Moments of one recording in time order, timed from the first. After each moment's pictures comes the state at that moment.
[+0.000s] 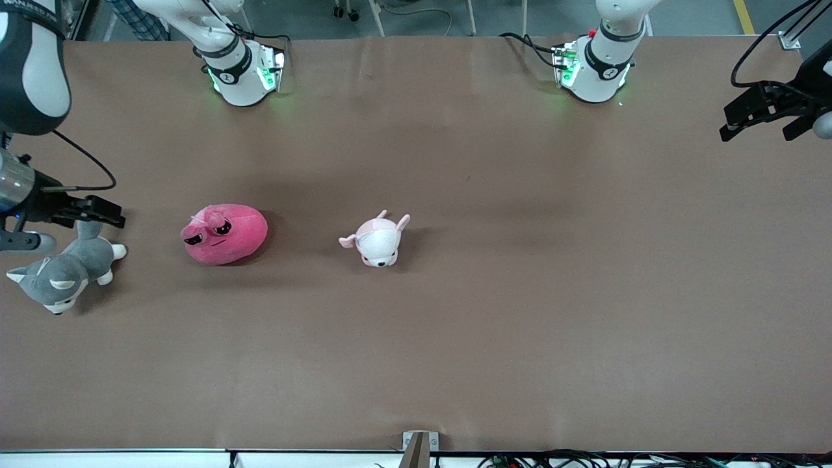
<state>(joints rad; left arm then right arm) 0.55 -0.08 -0.58 -1.50 -0.06 1.43 -0.04 -0.03 0.11 -0.06 -1.67 -0.02 1.73 -0.09</state>
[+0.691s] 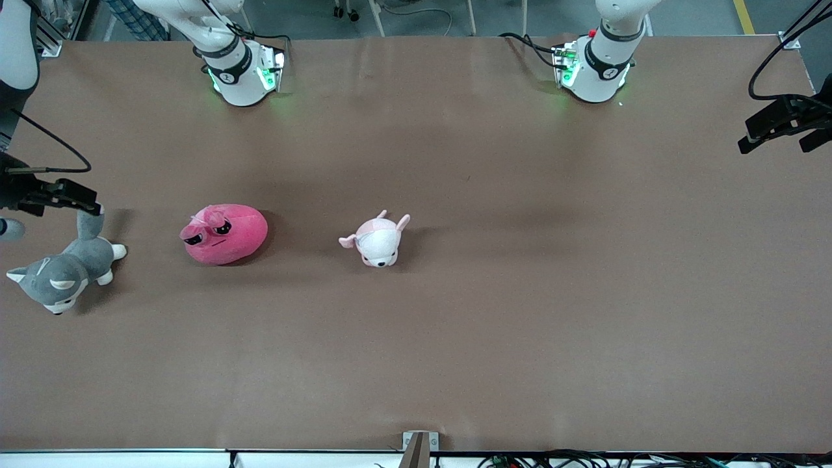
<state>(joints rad) 0.45 -0.02 -0.45 -1.46 -0.06 1.45 -0.03 -0.03 0.12 -0.05 -1.55 -0.04 1.56 -0.09</state>
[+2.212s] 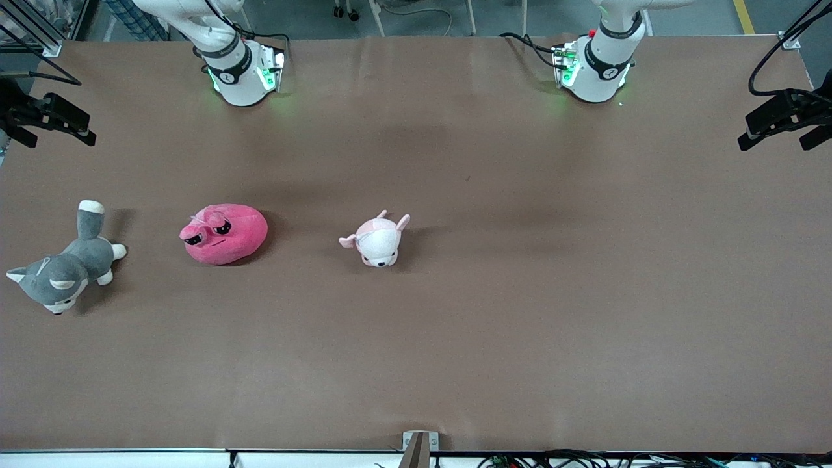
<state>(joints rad) 0.00 -0.03 -0.01 -1.45 -0.06 1.45 -0.03 -0.01 -0.15 -0.04 -1.67 -0.01 1.49 -0.08</state>
